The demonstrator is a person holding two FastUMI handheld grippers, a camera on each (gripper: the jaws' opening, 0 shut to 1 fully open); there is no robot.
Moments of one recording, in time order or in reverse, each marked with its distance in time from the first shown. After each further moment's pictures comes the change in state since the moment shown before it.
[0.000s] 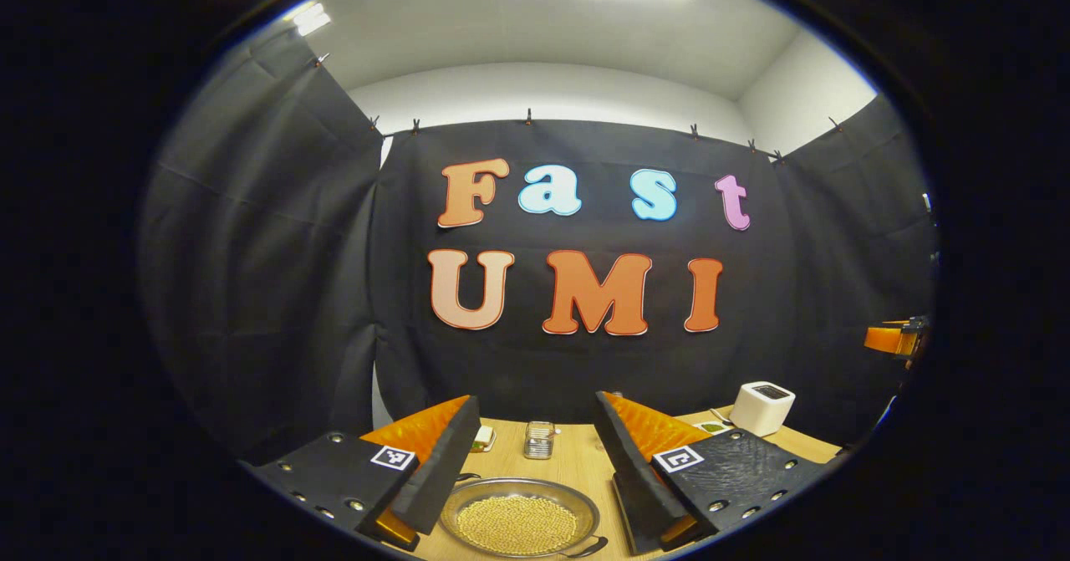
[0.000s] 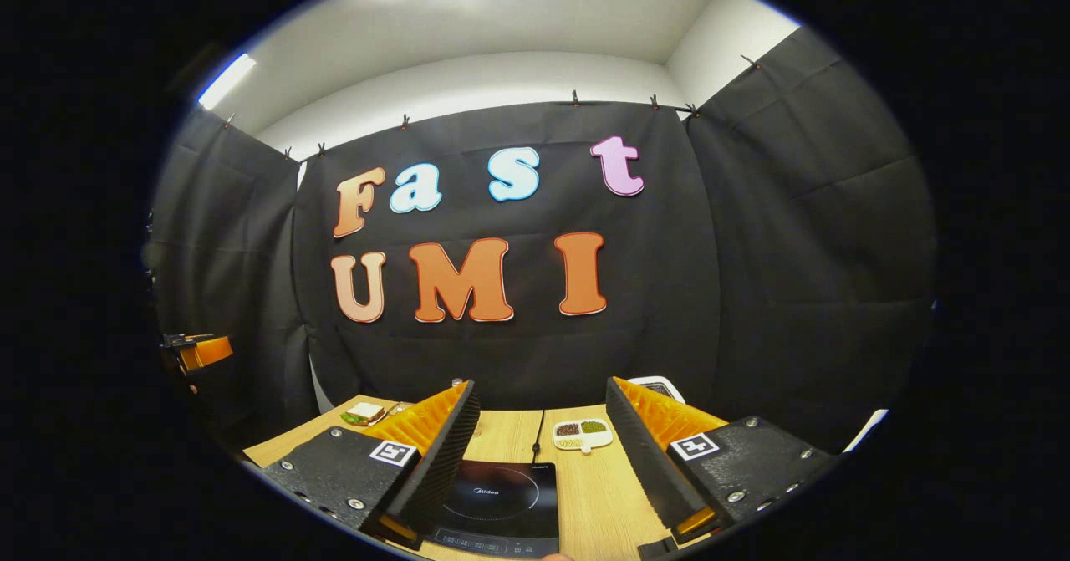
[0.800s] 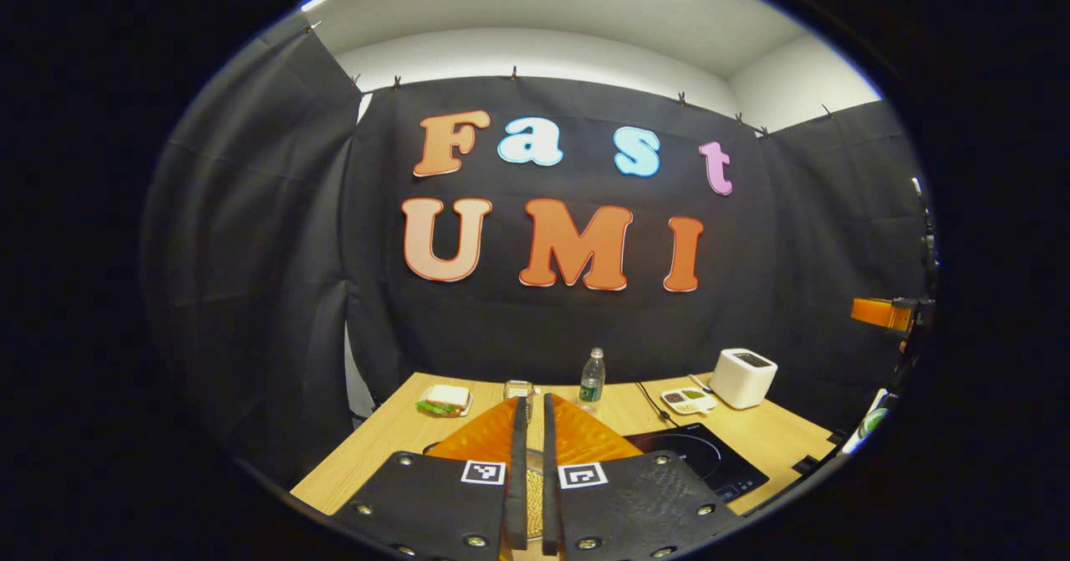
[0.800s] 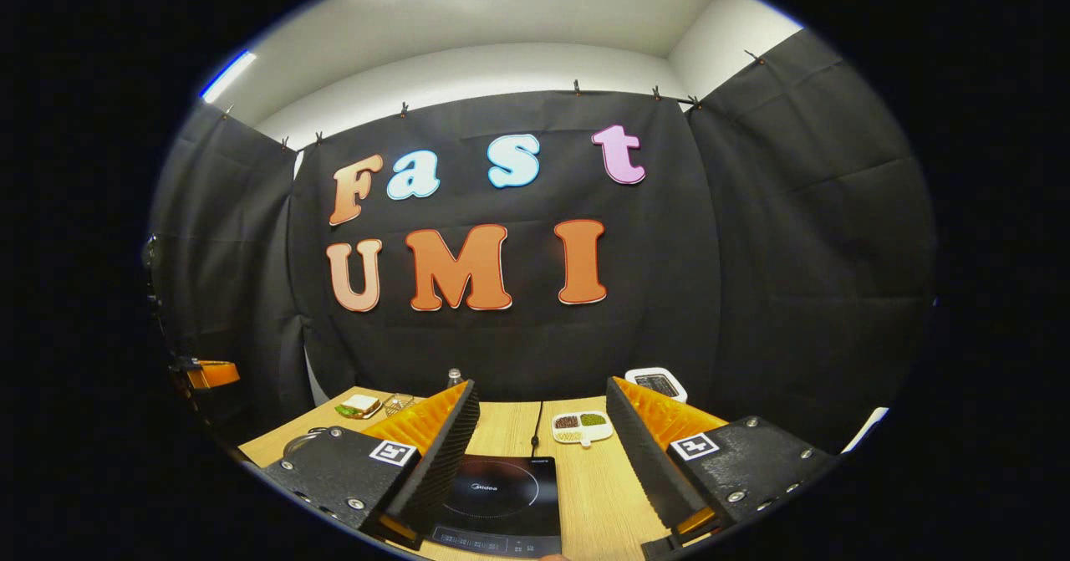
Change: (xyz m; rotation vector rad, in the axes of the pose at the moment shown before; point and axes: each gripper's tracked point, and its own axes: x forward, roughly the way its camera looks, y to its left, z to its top) left arm 0.008 -0.012 -0.083 -0.006 0.184 -0.110; right arm 0.014 0.003 -0.020 -0.010 0.037 -0.011
